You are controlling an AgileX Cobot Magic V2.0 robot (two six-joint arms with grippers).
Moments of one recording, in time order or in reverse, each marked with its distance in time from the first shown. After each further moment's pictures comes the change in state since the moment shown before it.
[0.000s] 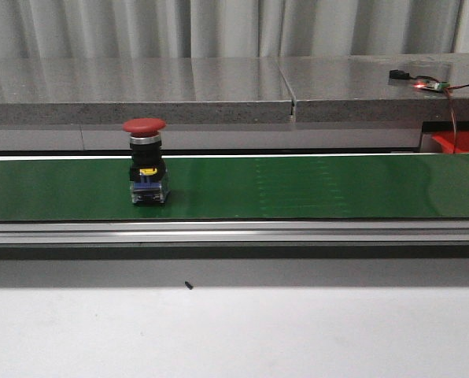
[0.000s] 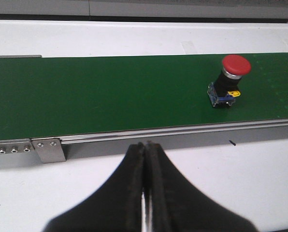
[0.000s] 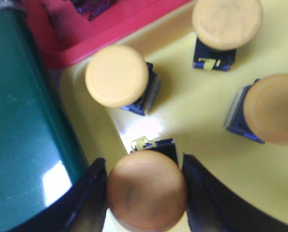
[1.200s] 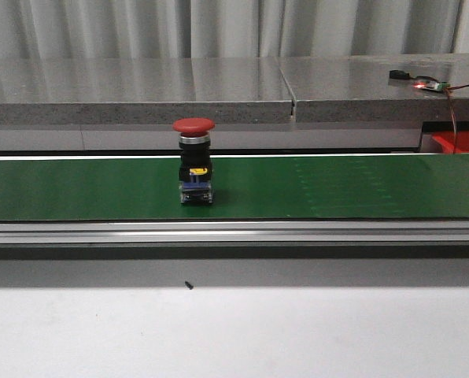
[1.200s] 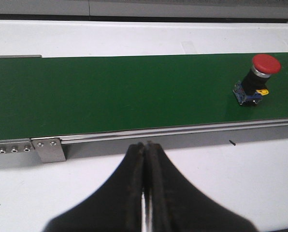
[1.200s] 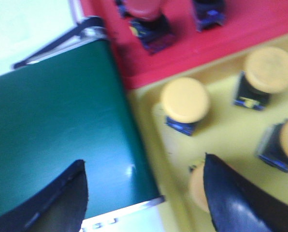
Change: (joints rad) left arm 0.000 0.000 0.000 0.000 0.000 0.000; right arm 0.150 -0.192 0.003 -0.018 -0.012 -0.005
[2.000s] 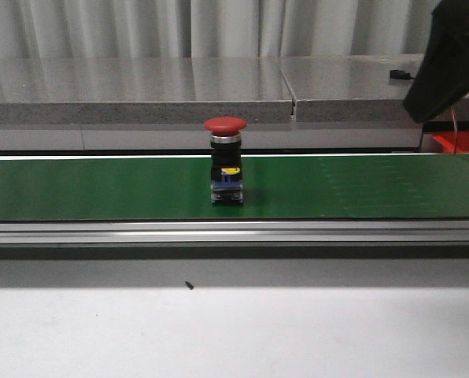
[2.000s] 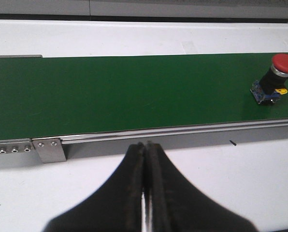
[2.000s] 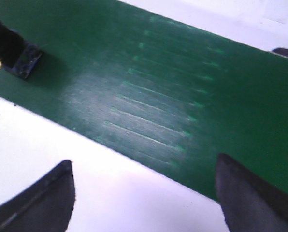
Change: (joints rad) left arm 0.000 0.000 0.000 0.000 0.000 0.000; right arm 0.562 0.039 -0.154 -0.021 0.182 -0.145
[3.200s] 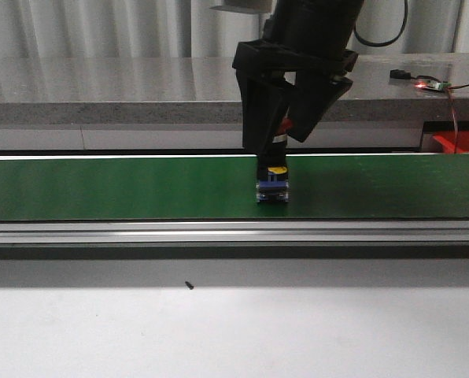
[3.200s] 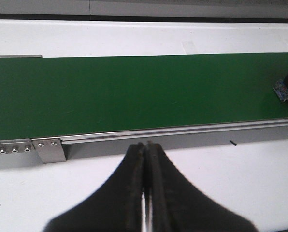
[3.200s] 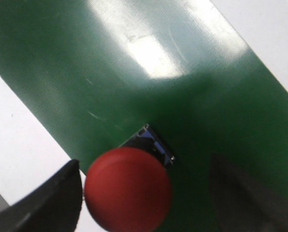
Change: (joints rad) left arm 0.000 0.000 0.000 0.000 0.000 0.000; right arm 0.229 0.630 -0.702 -0.053 0.402 -0.101
